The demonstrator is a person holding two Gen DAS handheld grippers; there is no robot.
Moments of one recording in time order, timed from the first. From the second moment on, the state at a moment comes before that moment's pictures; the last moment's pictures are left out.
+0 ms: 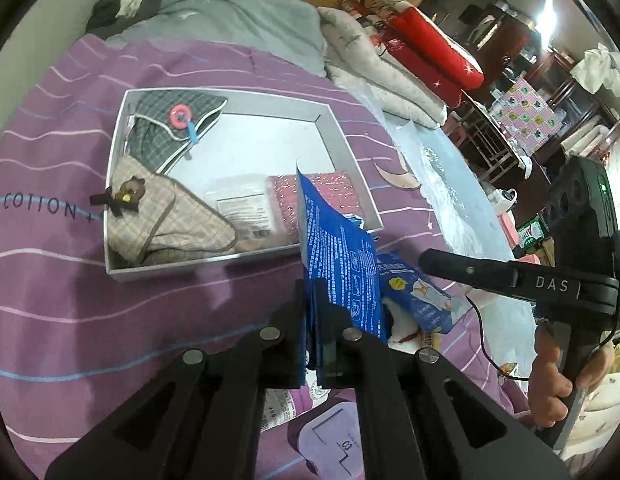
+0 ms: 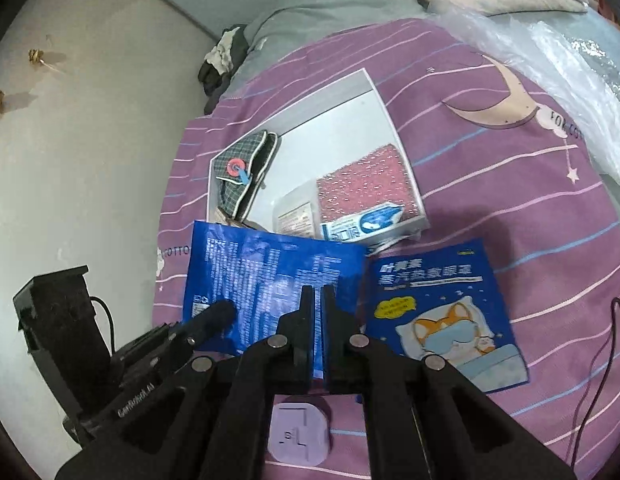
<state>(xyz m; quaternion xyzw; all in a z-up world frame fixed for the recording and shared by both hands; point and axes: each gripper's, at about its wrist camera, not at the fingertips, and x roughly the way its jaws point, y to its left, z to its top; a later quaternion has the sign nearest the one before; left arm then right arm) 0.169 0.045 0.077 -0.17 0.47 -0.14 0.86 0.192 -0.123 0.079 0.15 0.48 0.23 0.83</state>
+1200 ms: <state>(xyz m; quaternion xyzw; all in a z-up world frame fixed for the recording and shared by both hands) 0.169 0.049 0.075 -0.18 0.47 -0.13 0.85 0.208 -0.193 0.040 0.30 0.47 0.22 0.80</state>
